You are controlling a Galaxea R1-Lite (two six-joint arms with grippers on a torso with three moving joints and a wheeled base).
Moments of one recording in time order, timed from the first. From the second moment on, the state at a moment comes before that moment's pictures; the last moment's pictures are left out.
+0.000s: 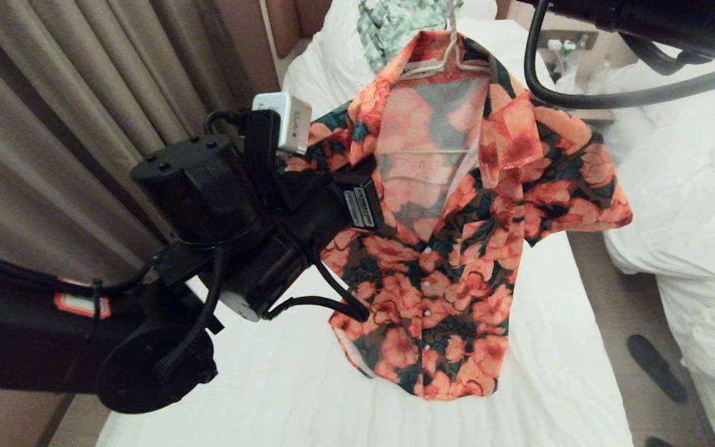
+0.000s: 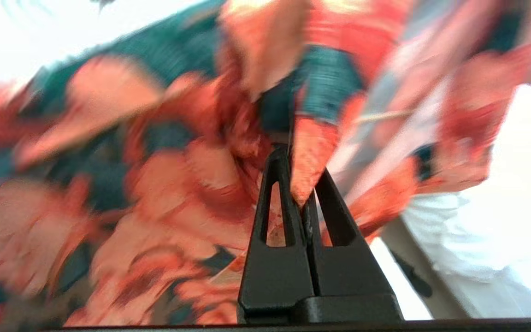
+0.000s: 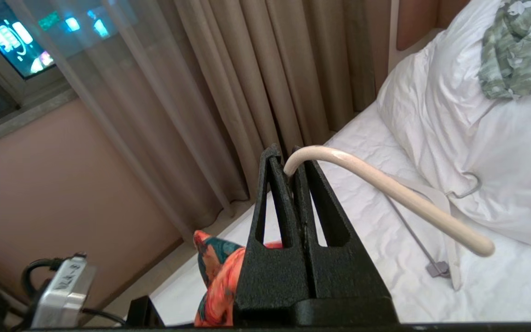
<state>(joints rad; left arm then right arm) -0.79 1.74 -0.92 -1.08 0.23 -0.01 0.64 1.80 -1.96 -0.17 0.16 0.04</state>
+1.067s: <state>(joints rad) -0.89 1.62 -0.90 -0.98 0.22 -0.03 0.65 1.81 -1.97 -0.17 0.15 0.03</state>
